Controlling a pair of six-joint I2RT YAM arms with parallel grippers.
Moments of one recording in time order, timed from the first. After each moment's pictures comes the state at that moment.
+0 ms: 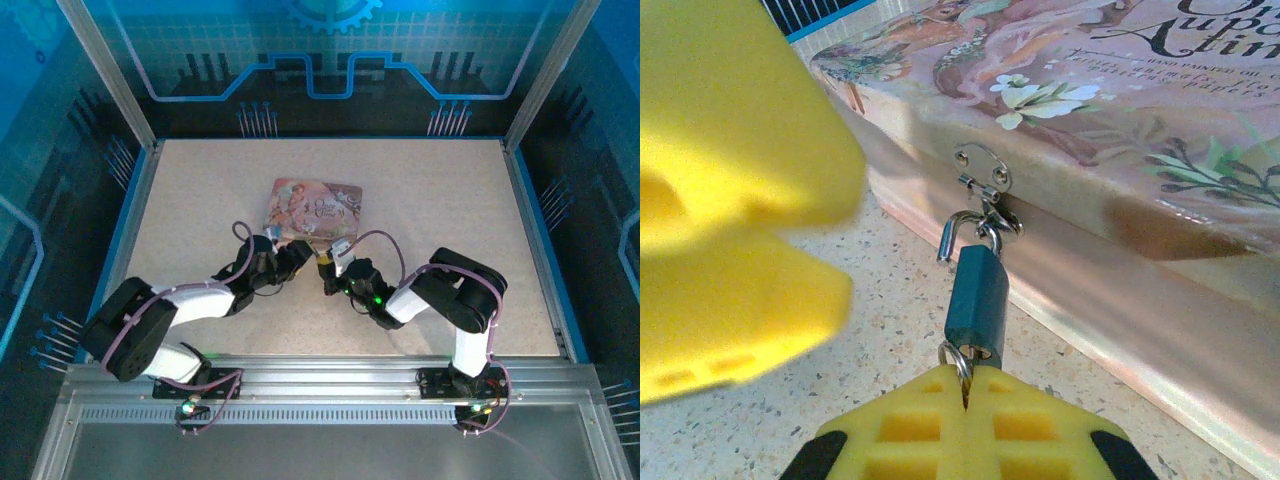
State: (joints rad) left arm -0.54 1.40 0.45 0.50 0.21 -1.27; right arm 0.87 1.86 0.52 1.00 0.15 0.24
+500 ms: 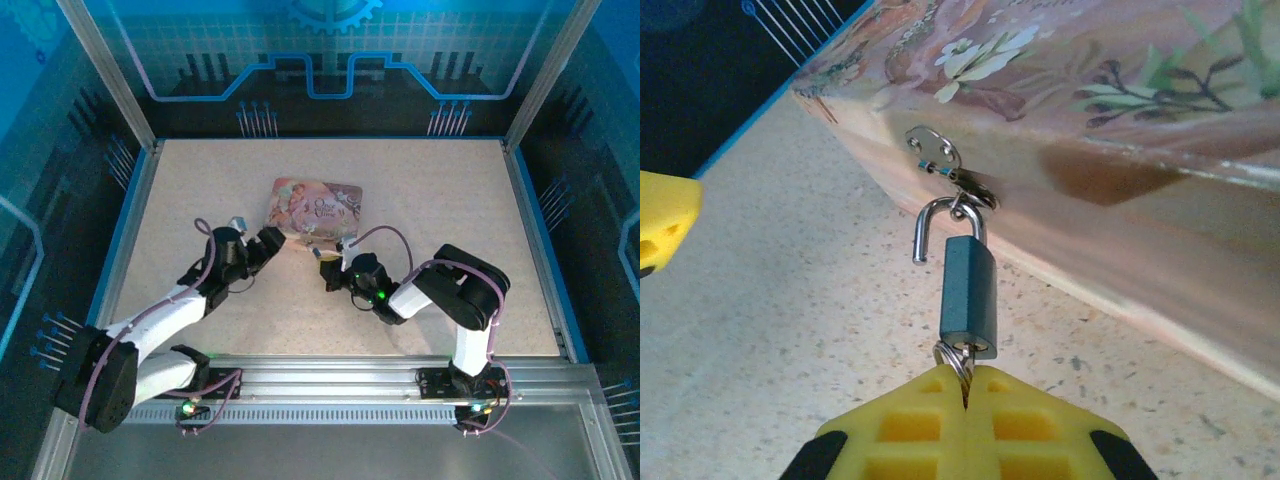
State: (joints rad) left arm -0.32 1.13 0.47 0.13 0.18 -1.08; right arm 0.81 1.86 0.52 0.99 0.01 0.53
